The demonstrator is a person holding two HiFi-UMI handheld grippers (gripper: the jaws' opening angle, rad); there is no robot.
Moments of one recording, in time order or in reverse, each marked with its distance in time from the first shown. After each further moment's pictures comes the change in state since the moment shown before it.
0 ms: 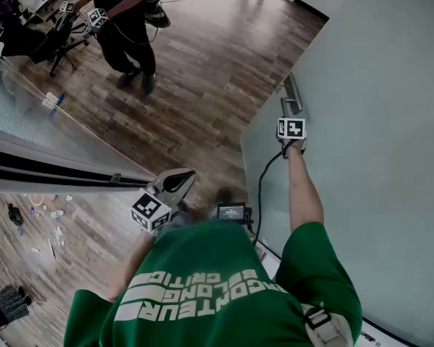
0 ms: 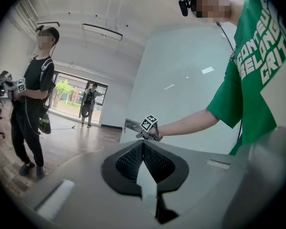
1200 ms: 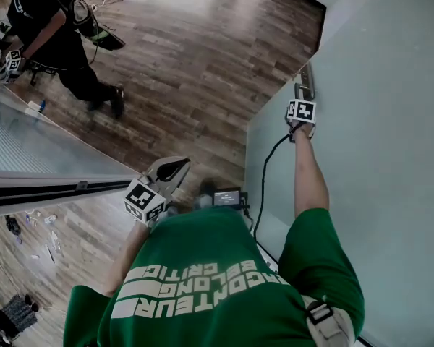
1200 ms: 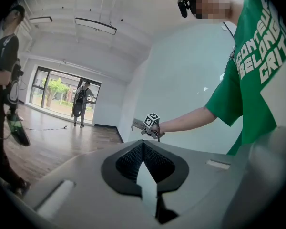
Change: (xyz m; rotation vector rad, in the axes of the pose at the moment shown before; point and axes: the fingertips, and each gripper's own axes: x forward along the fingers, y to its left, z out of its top) left arm 0.105 -0.033 0.006 0.027 0.021 -0.052; right arm -0.005 -0.184 -0.019 0.168 0.014 -0.153
